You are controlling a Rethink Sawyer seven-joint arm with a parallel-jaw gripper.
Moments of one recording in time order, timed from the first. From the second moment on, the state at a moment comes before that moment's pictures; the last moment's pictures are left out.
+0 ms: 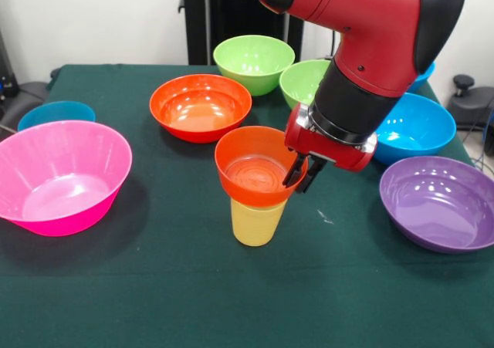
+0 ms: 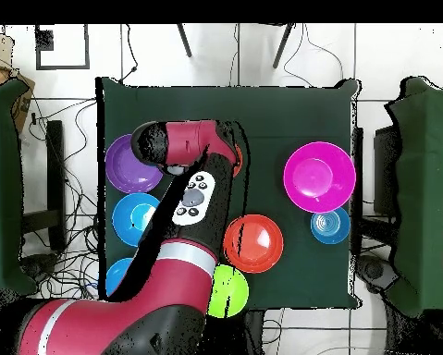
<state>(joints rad) 0.12 -0.24 -0.35 1.08 0.03 0.79 1.94</state>
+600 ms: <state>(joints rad) 0.12 -0.23 -0.35 1.08 0.03 0.79 1.94</state>
